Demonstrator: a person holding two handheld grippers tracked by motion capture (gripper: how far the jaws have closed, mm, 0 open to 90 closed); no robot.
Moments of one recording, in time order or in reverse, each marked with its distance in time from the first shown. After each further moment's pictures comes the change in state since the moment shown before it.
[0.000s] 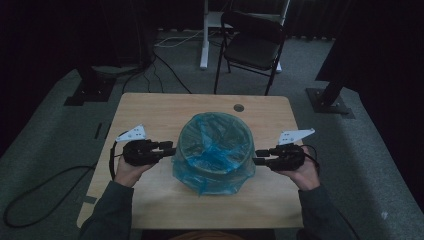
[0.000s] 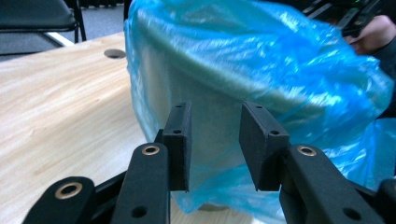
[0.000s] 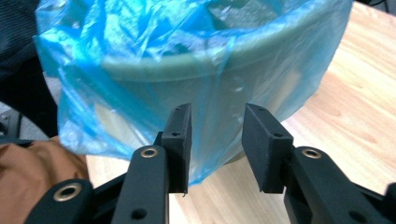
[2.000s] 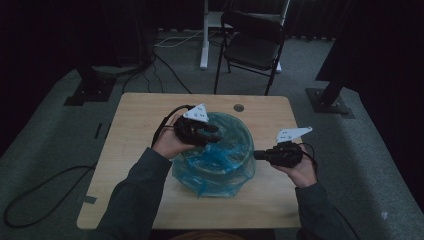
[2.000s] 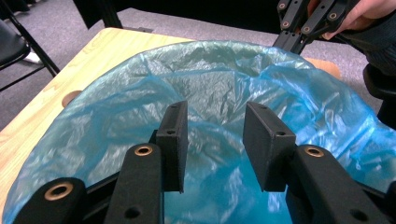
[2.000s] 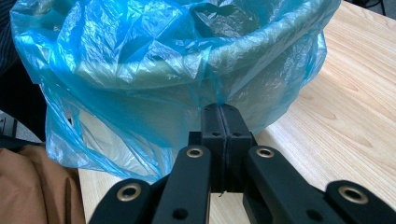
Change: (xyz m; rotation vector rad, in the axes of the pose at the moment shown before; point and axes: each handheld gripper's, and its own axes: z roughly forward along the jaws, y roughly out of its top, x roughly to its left) left arm -0.045 0.112 0.110 0.268 -0.070 0.343; right arm -0.007 0.001 0.006 -0.004 -0.004 0.000
